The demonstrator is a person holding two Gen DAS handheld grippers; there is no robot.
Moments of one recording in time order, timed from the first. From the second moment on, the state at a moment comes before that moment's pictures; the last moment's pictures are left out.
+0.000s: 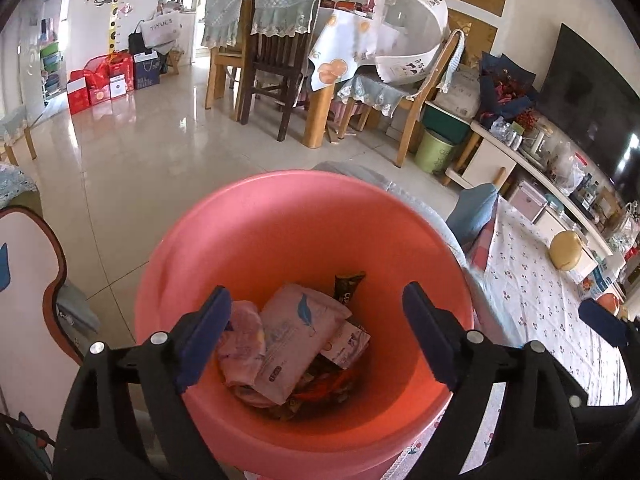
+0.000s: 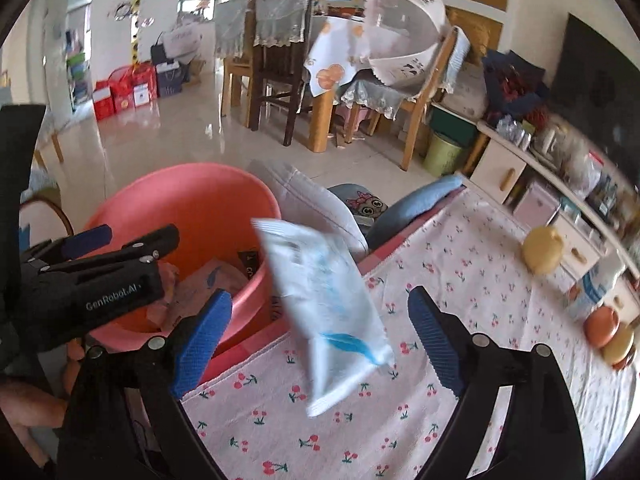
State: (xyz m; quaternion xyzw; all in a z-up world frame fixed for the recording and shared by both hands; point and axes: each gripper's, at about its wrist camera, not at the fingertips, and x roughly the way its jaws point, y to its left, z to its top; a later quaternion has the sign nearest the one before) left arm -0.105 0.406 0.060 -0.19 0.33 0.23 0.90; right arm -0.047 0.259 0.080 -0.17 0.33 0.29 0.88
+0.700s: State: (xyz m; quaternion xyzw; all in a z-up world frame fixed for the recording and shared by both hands) left arm -0.094 0.390 0.056 -0.17 0.35 0.22 0.90; right arm 0.006 0.239 0.002 -0.11 0.45 0.28 0.84
